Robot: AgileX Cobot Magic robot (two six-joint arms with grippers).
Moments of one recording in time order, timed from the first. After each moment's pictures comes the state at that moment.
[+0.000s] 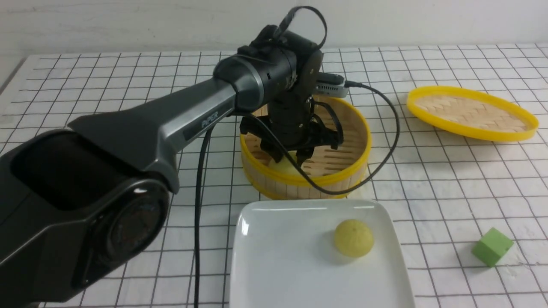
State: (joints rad) right arm 0.16 0.35 -0.53 0.26 0.86 -0.23; left arm -0.64 2.28 -2.05 0.14 1.10 -0.41
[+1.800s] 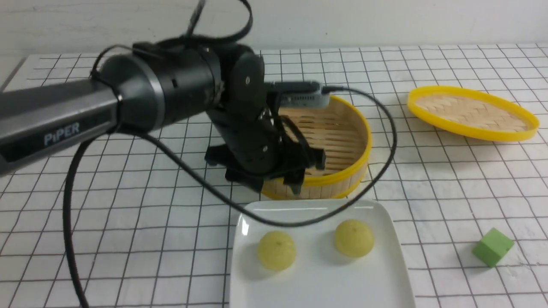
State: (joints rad) right arm 0.16 0.35 -0.53 0.22 0.82 -0.22; left arm -0.64 1.82 -1.53 -0.03 0.91 -0.38
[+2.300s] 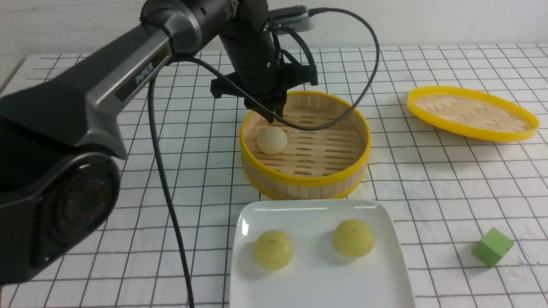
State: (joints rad) right arm 0.16 0.35 -0.53 0.23 0.82 -0.22; left arm -0.49 2.25 -2.23 -0.09 1.22 -0.40
